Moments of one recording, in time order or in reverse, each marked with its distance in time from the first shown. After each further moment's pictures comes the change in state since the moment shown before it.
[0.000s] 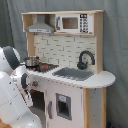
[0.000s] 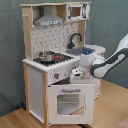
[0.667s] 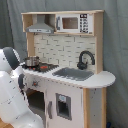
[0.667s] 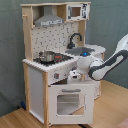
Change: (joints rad) arm -0.118 -0.010 0.151 0.059 0.000 0.002 0.066
